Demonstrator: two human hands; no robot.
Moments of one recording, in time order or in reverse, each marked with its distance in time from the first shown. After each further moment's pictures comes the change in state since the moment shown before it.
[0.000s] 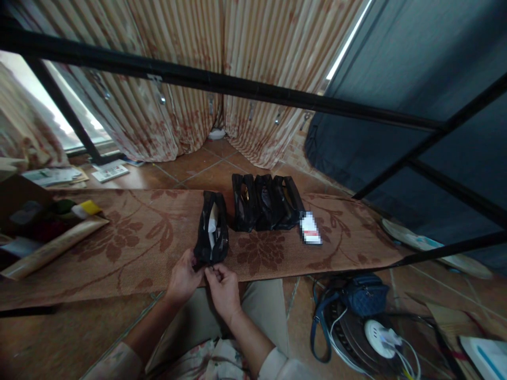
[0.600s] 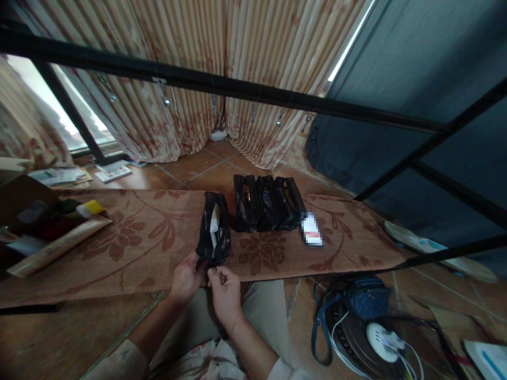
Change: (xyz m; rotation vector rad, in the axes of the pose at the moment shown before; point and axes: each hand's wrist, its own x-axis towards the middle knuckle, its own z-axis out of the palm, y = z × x) left_hand -0.001 -0.004 0.007 0.152 -0.023 0.095; right_hand -0.010 -0.011 0.001 0.035 0.029 0.038
